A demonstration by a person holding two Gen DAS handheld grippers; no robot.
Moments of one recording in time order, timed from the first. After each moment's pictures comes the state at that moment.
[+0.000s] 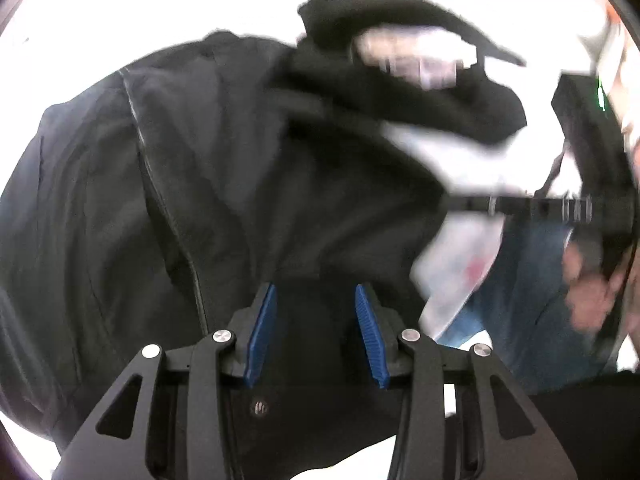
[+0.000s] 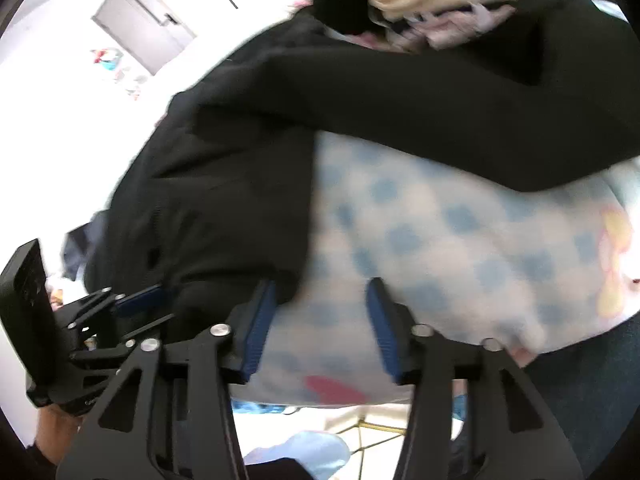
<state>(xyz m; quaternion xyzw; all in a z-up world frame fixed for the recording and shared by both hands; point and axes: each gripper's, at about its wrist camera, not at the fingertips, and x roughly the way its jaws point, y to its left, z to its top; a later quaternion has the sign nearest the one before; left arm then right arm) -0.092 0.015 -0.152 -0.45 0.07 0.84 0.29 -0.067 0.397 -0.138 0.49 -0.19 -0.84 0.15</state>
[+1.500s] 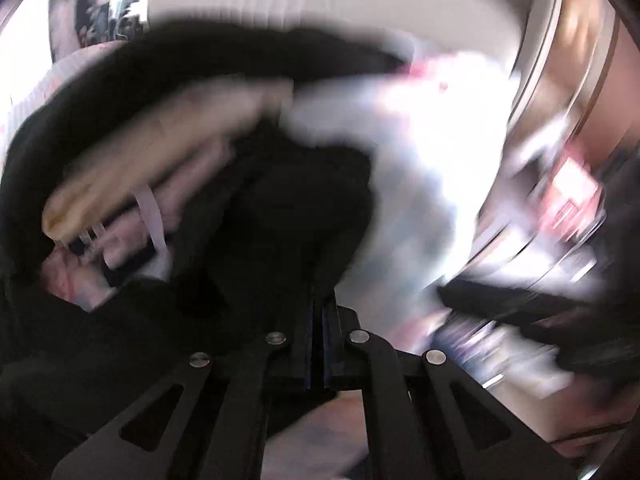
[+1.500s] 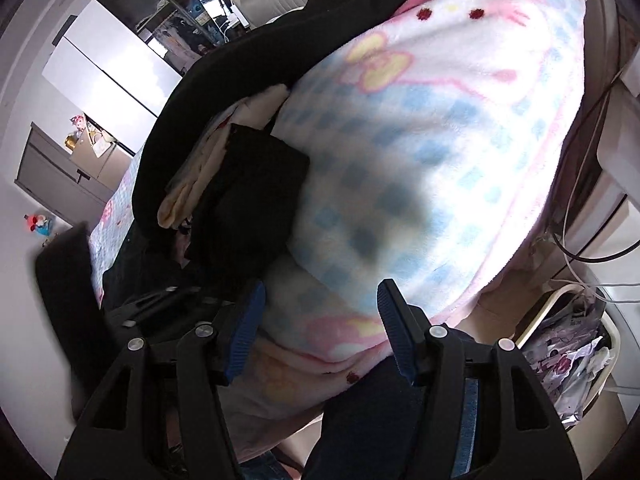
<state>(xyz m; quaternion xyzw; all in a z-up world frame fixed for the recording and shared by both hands) -0.145 0.314 -0.091 -0.39 0.08 0.77 0.50 -0.018 0.609 -0.100 0.39 -0.34 -0.85 -0.09</state>
